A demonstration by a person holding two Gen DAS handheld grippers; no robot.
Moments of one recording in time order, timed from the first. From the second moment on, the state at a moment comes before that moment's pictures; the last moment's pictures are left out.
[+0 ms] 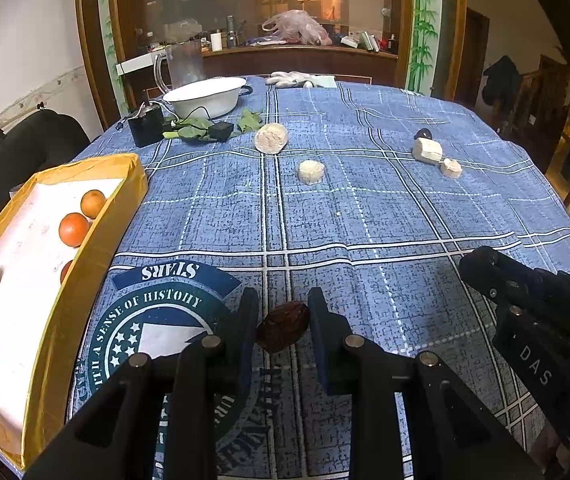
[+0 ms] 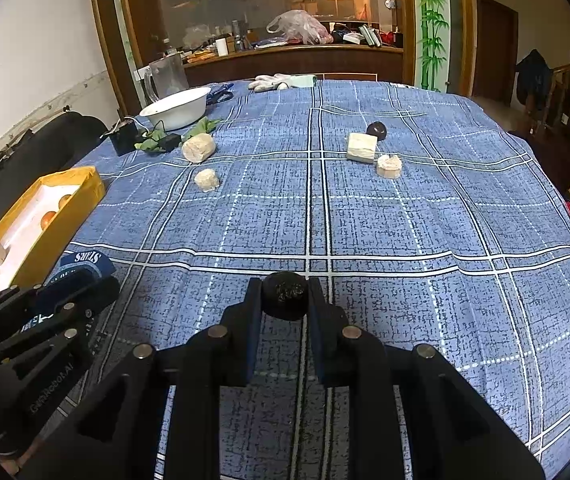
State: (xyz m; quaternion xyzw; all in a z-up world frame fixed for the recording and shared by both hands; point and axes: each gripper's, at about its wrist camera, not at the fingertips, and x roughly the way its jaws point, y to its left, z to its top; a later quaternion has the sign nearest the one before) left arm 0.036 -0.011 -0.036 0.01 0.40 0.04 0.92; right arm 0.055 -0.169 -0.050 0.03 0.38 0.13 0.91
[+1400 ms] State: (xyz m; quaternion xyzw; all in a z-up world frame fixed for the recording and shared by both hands) left arm 0.005 0.049 -0.007 -0.02 0.37 0.10 0.92; right arm 0.043 -0.138 -0.028 0.01 0.36 0.16 0.92
